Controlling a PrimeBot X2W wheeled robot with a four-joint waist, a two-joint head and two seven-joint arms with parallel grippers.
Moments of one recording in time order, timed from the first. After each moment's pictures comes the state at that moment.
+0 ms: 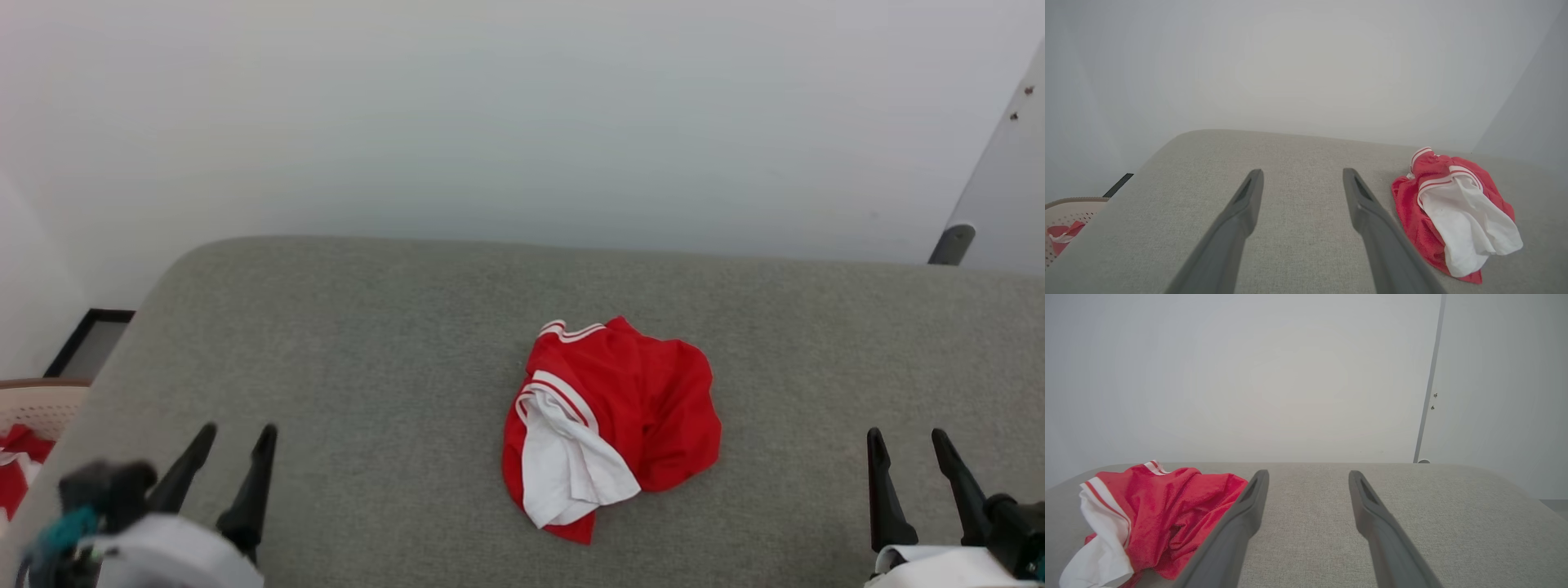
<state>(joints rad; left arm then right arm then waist) -0.01 0.51 -0.17 0.09 -0.66 -0.02 -0.09 0.00 -0.08 -0.10 0.20 0.16 0.13 -0.26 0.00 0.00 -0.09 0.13</state>
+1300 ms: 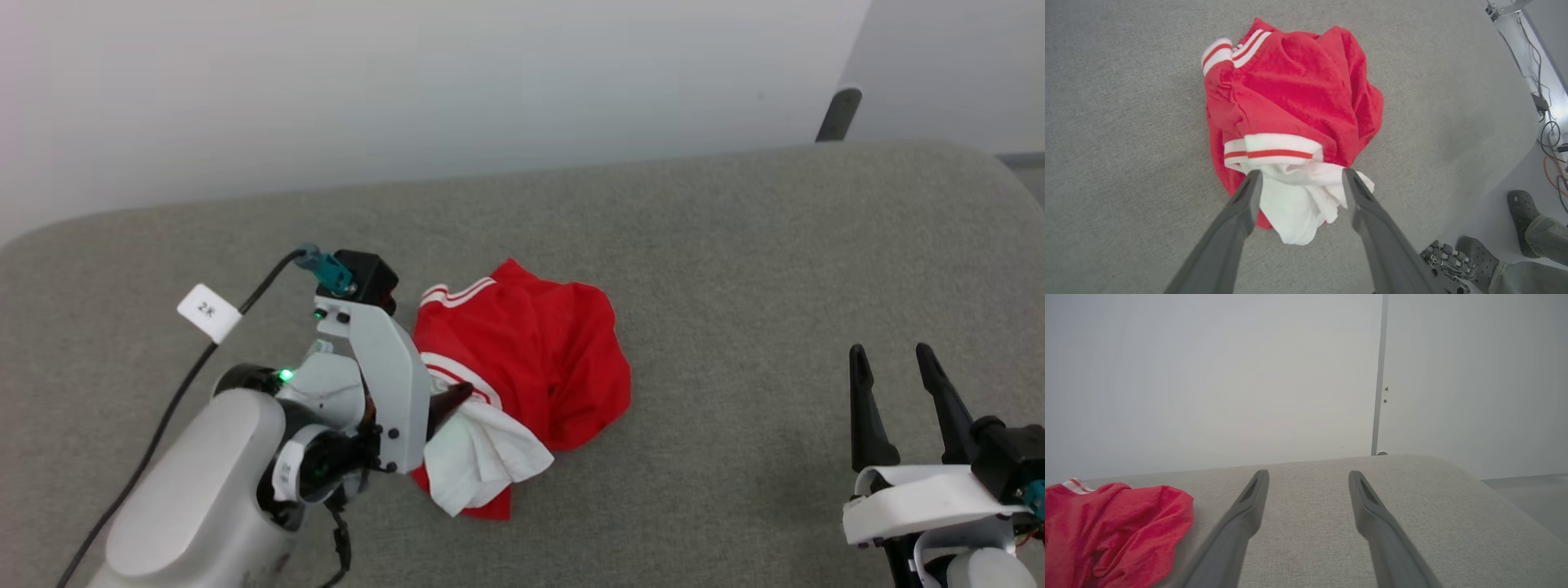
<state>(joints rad) -0.54 0.43 -0.51 0.07 -0.83 0.13 0.87 -0.14 -0.06 -0.07 0.21 0.15 0.13 -0.26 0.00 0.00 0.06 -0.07</state>
